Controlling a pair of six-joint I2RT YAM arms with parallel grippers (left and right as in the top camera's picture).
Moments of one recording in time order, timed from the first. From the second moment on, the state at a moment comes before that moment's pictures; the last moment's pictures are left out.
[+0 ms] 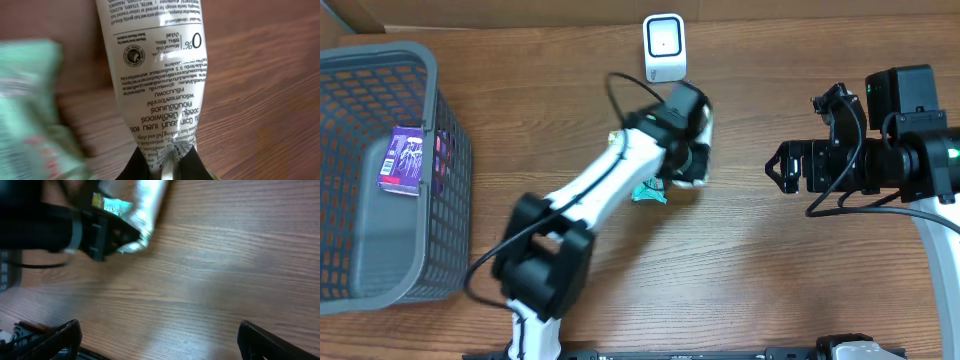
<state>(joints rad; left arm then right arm) -0.60 2.01 1.56 -0.80 0.20 -0.43 0.09 1.36 1.57 -1.40 -0.34 0.04</state>
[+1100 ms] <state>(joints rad) 0.20 1.75 2.47 -1.61 -0.02 -0.33 0.09 1.36 1.57 -1.41 -0.34 0.04</state>
